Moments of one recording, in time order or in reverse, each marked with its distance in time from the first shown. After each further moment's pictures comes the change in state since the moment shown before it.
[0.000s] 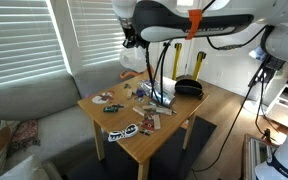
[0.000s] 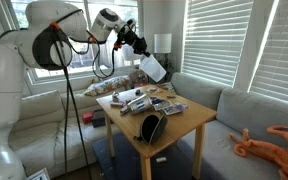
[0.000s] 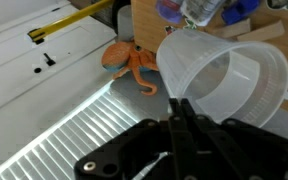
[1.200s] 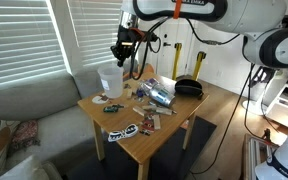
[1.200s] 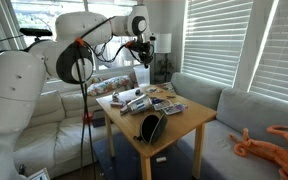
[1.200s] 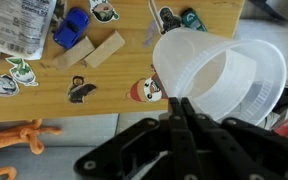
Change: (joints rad) arm -0.299 0.162 0.135 0.166 0.796 0.204 -0.090
